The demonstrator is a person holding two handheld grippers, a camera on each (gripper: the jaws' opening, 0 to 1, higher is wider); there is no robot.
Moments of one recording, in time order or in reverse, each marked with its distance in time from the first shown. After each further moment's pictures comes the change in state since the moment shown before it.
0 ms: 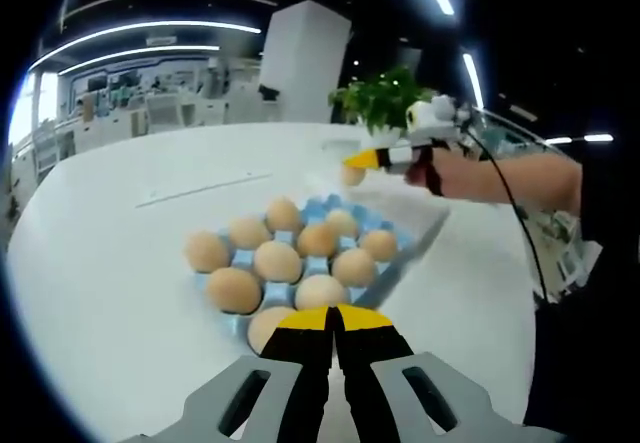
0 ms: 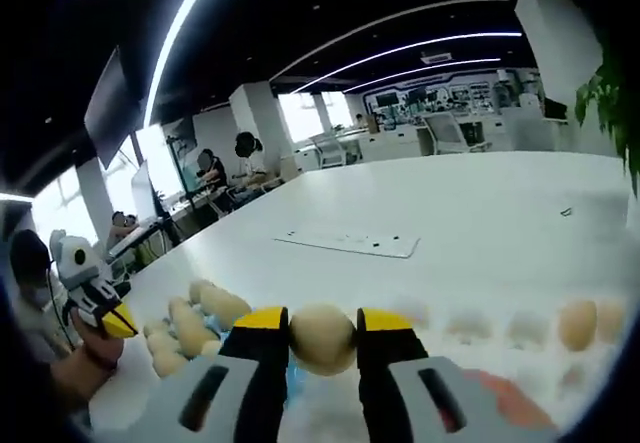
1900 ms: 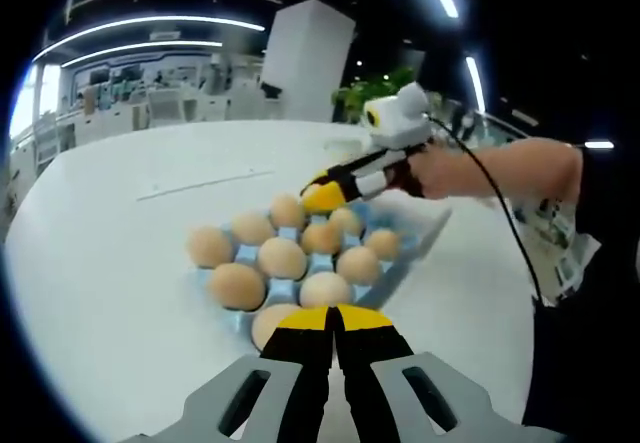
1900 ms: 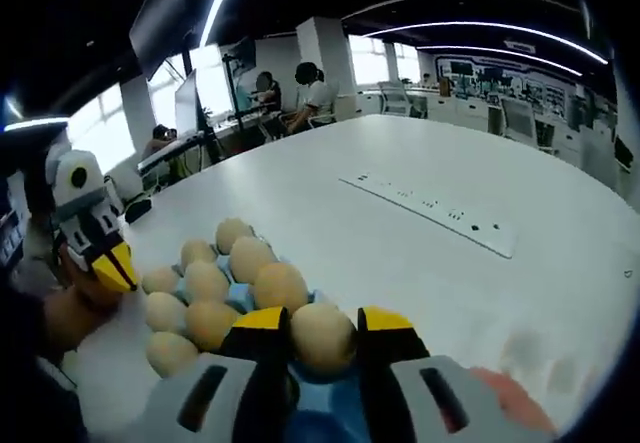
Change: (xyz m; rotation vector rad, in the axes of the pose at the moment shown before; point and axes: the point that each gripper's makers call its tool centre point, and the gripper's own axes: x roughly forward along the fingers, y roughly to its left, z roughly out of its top) left arm -0.001 0.007 0.000 -0.026 0.003 -0.005; right arm 0.072 0.065 -0.040 -0.241 0.293 0.185
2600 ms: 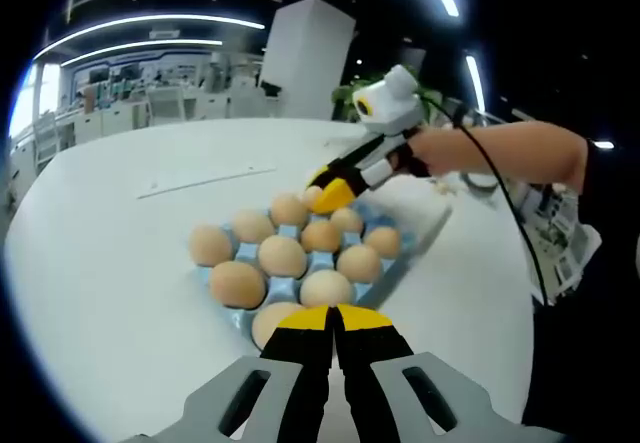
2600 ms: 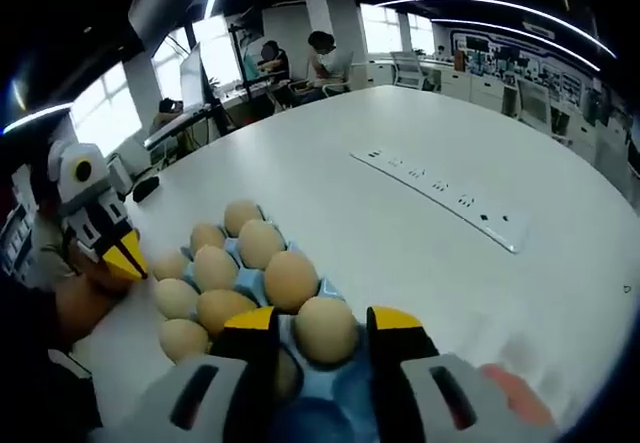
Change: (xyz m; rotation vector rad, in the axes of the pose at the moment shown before) left arm 0.001 0.004 0.000 -0.003 0.007 -0.003; right arm -0.008 0.009 -0.010 -0.010 0.120 0.056
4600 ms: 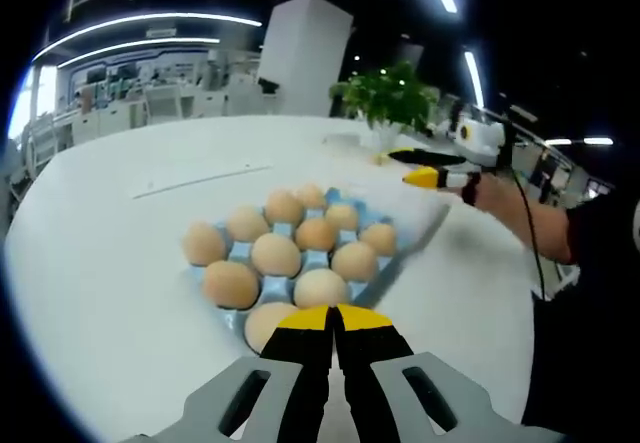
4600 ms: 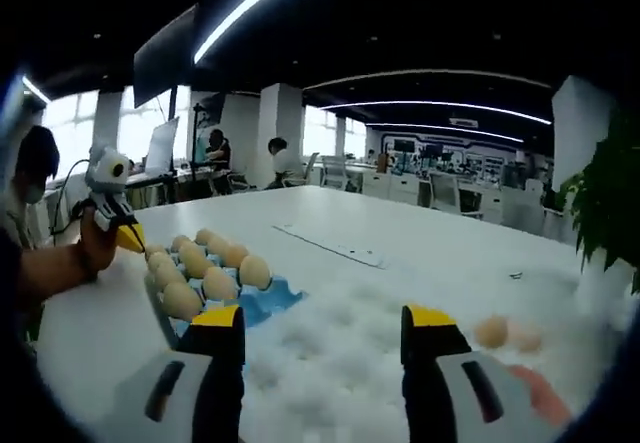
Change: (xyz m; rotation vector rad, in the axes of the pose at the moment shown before) left arm 0.004 -0.010 -0.003 0.016 0.015 0.000; right arm -0.161 -0.035 -0.055 -0.081 -0.461 -0.384
